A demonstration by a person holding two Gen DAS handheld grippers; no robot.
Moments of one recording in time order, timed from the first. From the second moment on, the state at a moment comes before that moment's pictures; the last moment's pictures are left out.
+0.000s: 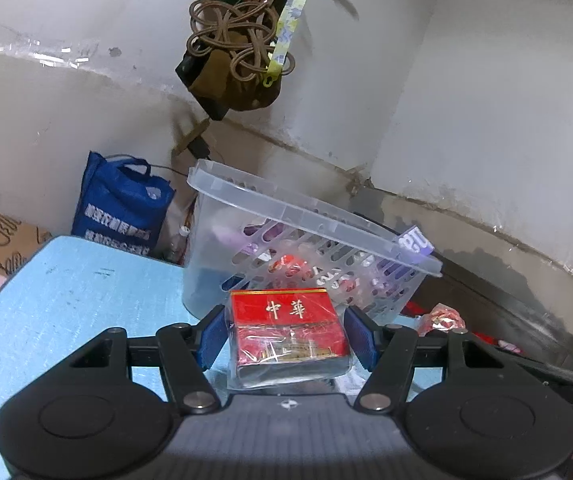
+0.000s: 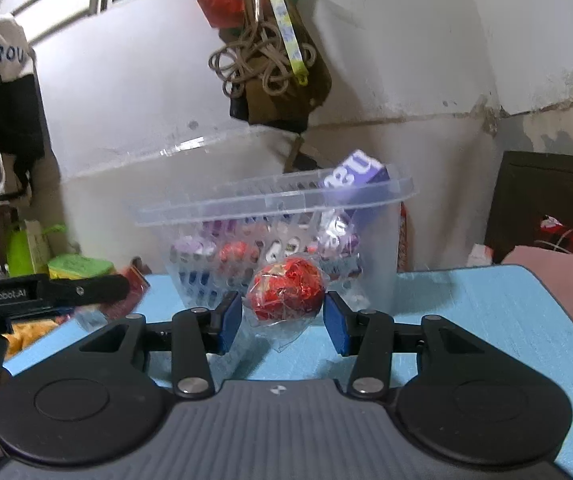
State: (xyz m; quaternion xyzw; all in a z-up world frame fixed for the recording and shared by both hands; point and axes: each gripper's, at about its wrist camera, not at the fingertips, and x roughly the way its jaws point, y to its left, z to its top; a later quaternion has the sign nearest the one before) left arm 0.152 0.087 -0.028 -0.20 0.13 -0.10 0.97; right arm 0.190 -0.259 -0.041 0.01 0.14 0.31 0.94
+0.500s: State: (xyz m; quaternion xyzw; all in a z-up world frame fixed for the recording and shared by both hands) left arm 0.305 0.081 0.108 -0.18 0.18 -0.13 0.96; right arm 0.297 -0.198 0.090 -0.06 0.12 0.30 0.94
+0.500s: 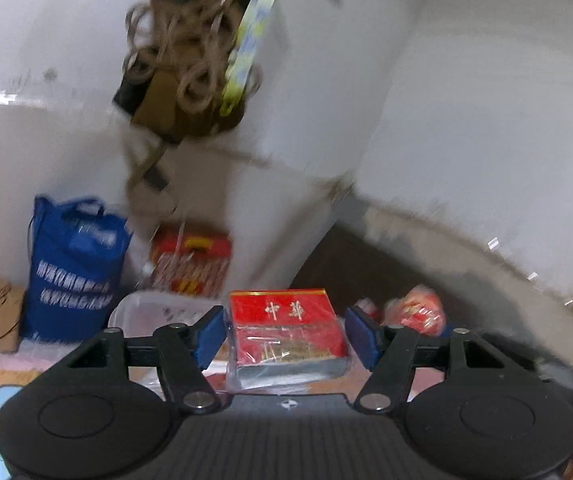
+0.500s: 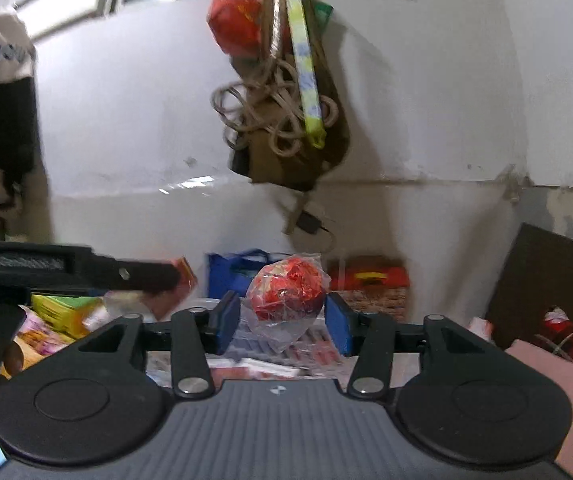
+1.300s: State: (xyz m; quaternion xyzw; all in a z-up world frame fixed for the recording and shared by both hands) left arm 0.205 0.104 -0.025 -0.17 0.26 -0.08 0.95; right arm 0.239 -0.200 -0.057 -0.01 0.30 0.35 0.89
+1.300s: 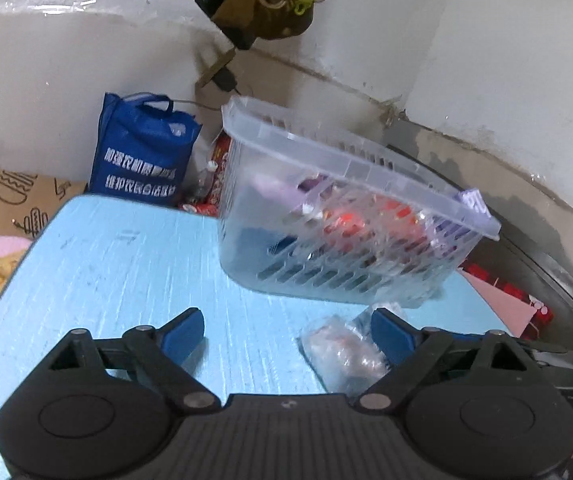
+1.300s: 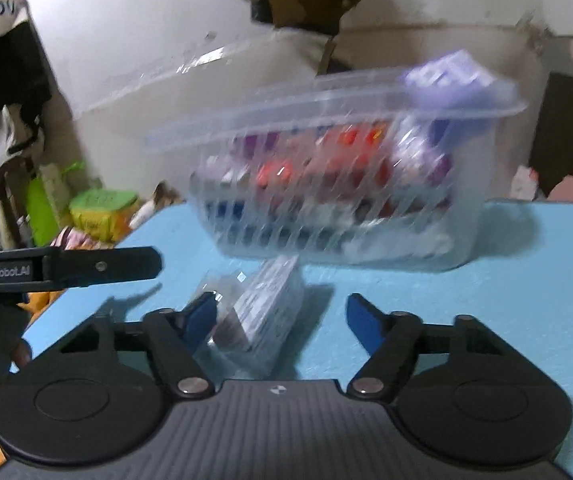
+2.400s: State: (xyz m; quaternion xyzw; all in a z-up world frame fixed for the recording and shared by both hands) left arm 0.207 0.034 -0.032 -0.06 0.23 -0.12 0.96; right arm 0.221 -0.237 -0.056 -0.01 0.25 0.32 0.91
